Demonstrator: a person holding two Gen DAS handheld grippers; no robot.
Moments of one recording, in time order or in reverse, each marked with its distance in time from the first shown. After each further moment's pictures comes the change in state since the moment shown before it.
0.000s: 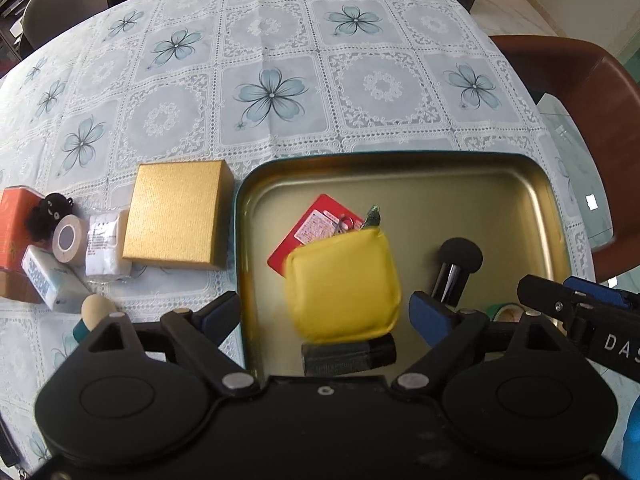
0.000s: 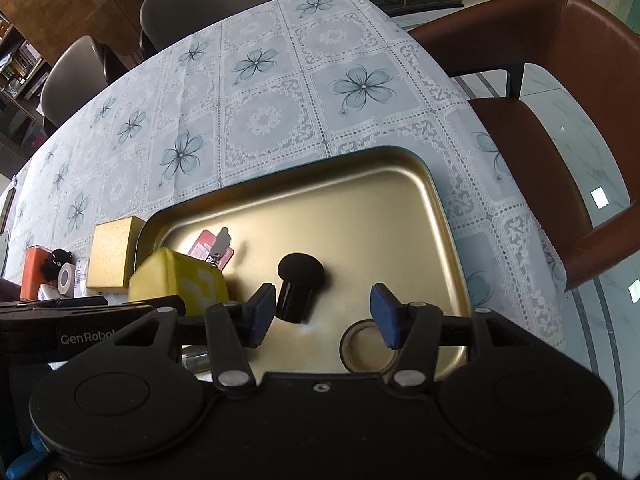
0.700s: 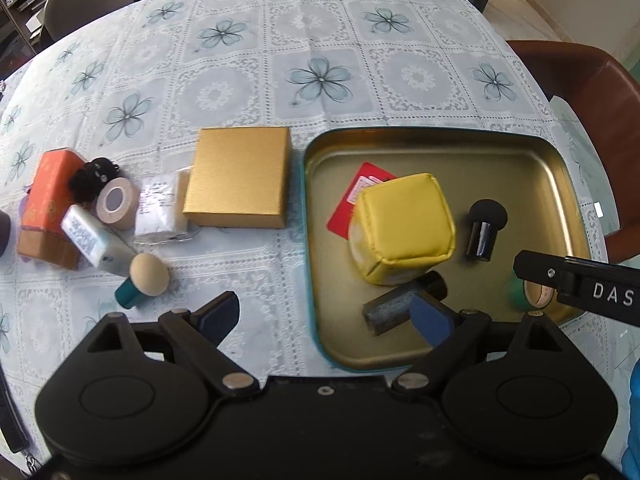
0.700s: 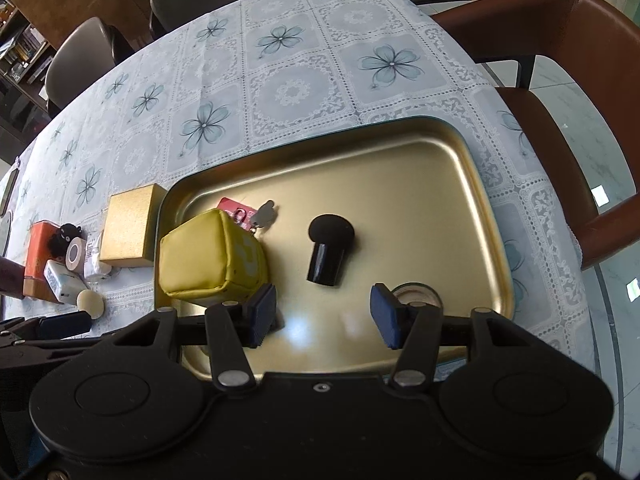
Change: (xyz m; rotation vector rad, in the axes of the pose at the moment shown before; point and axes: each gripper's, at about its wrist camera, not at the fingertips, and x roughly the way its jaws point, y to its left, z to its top) left arm -0.029 0.046 -0.039 -0.026 -0.033 0.015; right arm 0.003 0.038 -0.021 -0.025 0.028 -0.010
